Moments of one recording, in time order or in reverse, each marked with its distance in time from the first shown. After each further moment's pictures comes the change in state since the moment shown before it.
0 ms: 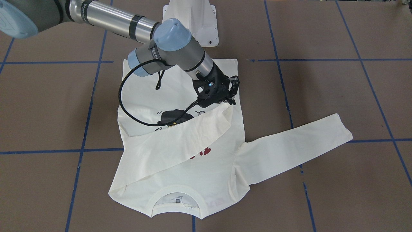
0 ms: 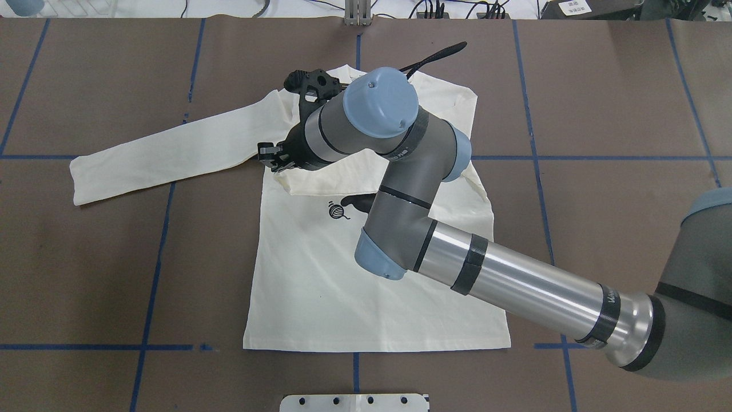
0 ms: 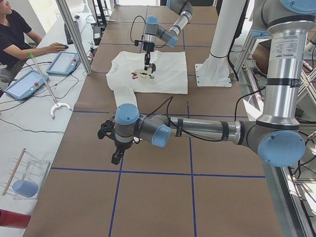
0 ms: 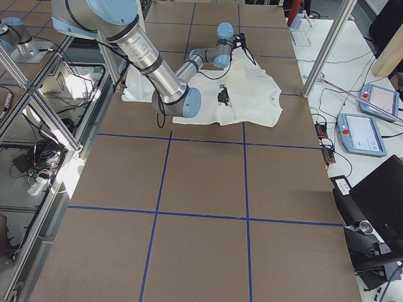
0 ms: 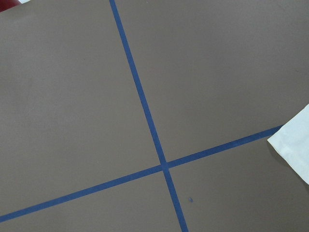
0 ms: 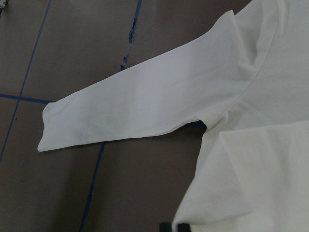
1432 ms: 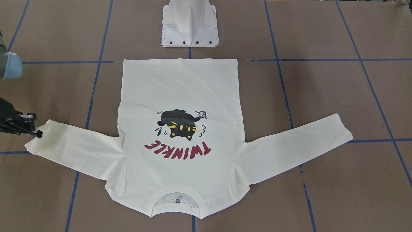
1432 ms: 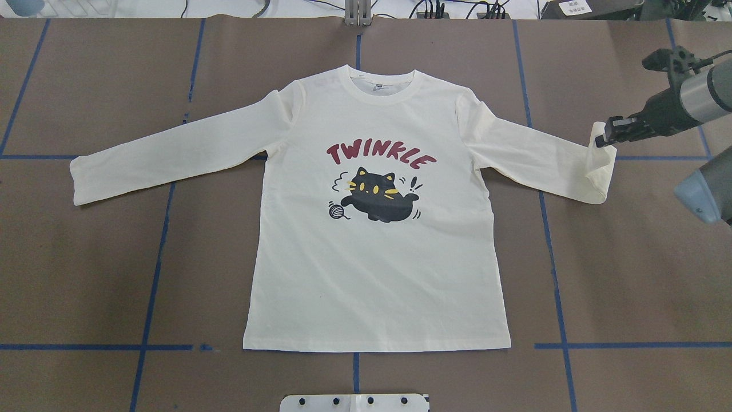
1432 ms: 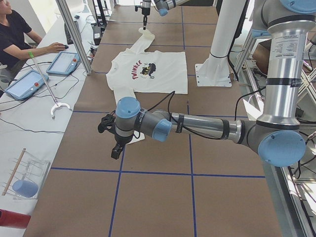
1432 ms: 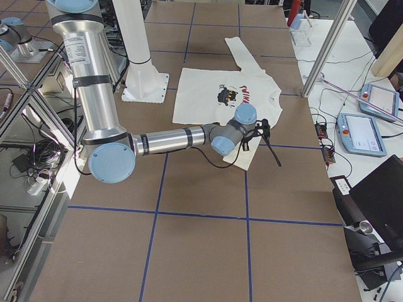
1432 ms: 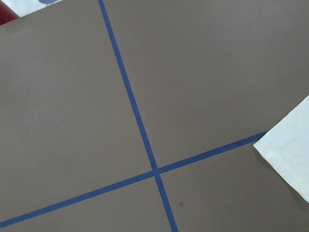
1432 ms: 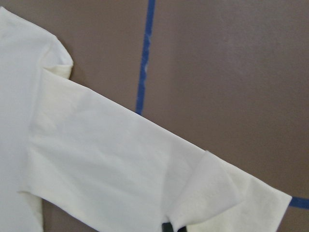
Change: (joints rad) left arm 0.000 0.002 -0.053 0.032 -0.001 0.000; right arm 0.561 -0.698 0.225 -0.051 0.438 -0.410
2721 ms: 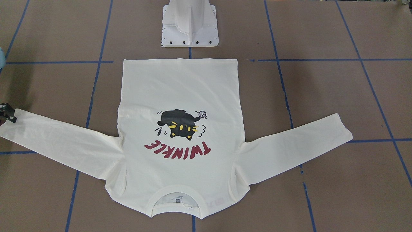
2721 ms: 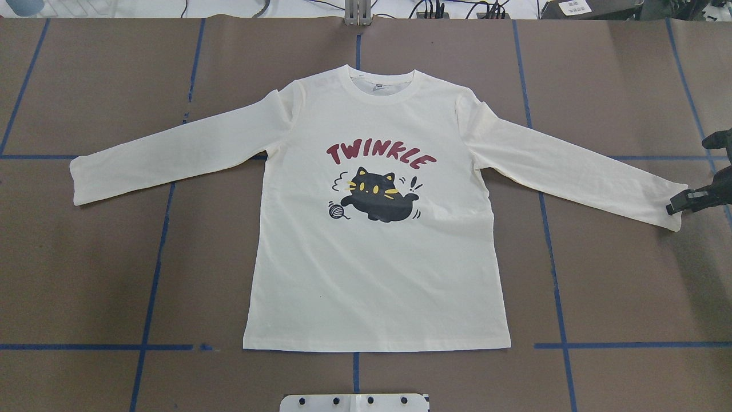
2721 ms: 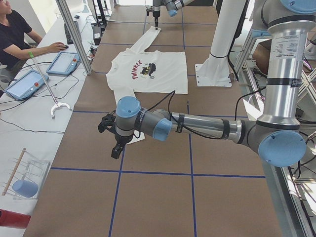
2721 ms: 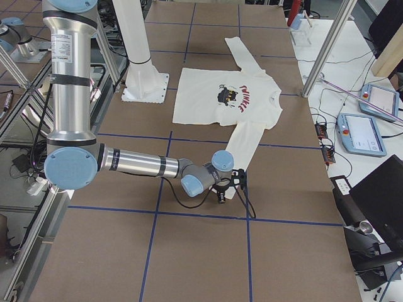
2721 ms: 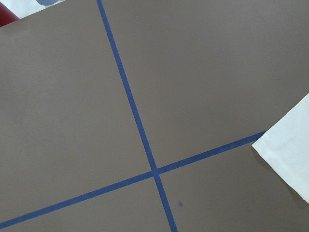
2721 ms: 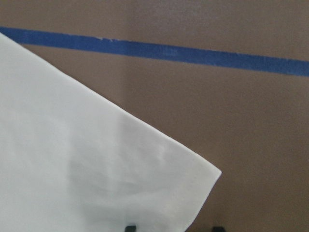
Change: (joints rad) left arm 0.000 0.001 -0.006 0.008 0.002 0.007; right arm 0.012 -0.280 -0.114 0.001 -0.123 -0.314
